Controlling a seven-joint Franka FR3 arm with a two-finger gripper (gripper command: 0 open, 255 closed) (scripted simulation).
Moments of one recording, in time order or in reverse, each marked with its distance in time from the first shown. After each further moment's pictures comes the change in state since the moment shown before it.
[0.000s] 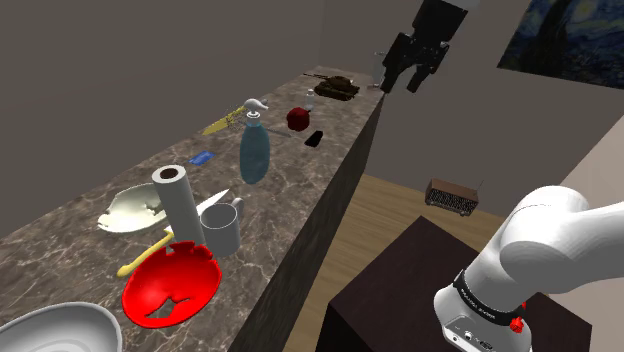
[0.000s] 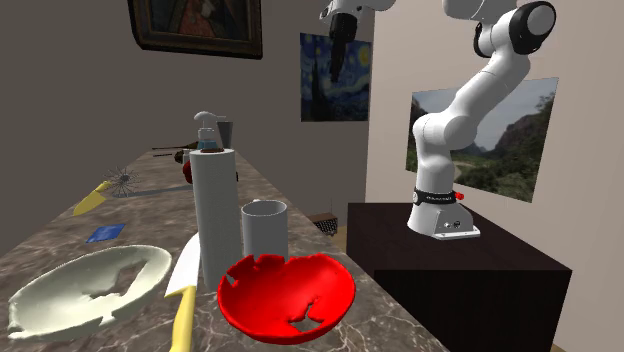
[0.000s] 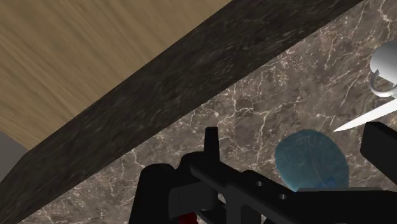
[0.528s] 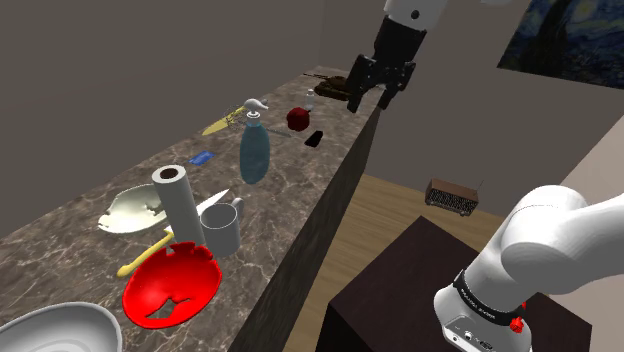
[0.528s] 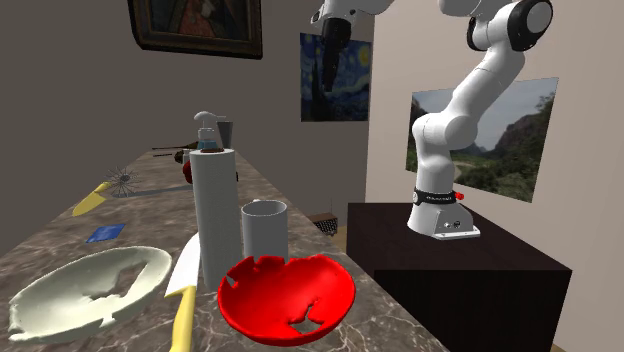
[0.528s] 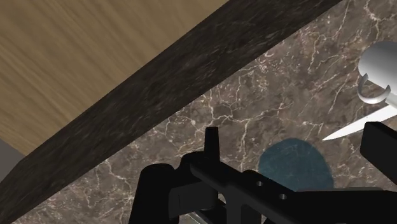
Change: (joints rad) arm 0.023 0.084 0.133 -0.028 0.042 0.101 0.133
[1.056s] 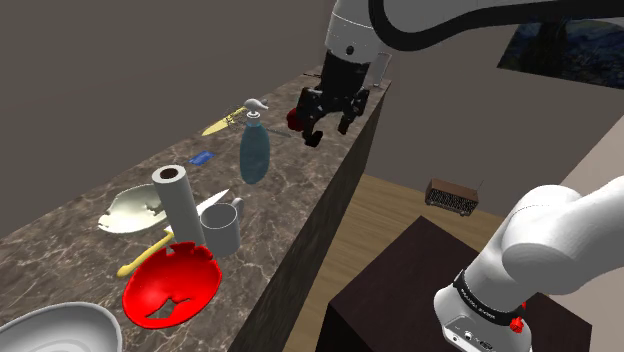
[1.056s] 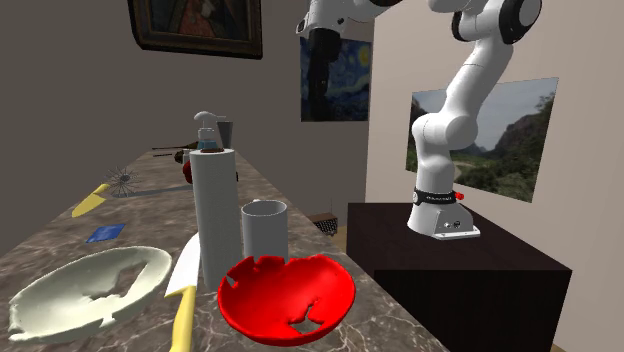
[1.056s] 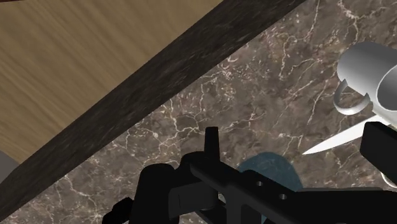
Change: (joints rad) arm 0.015 0.180 0.177 0.028 0.019 0.137 0.185
